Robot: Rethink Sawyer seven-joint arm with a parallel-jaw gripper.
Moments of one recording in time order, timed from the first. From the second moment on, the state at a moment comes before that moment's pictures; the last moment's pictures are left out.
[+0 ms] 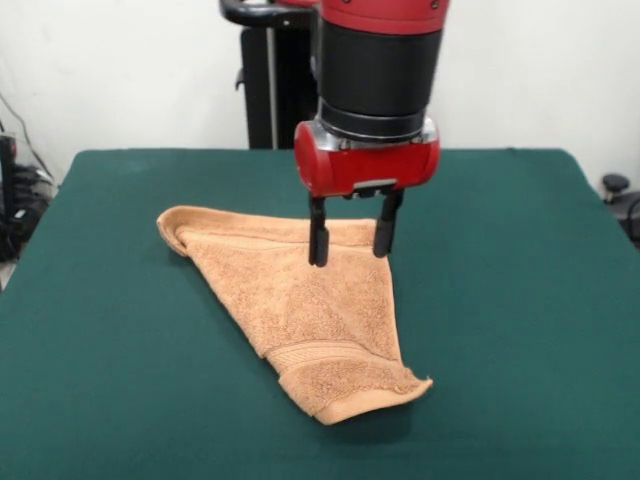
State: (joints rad) arm -0.25 -0.60 0.18 1.33 -0.28 0.78 1.44
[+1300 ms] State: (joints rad) arm -0.31 -0.48 0.18 1.19 -0.24 0.63 1.44
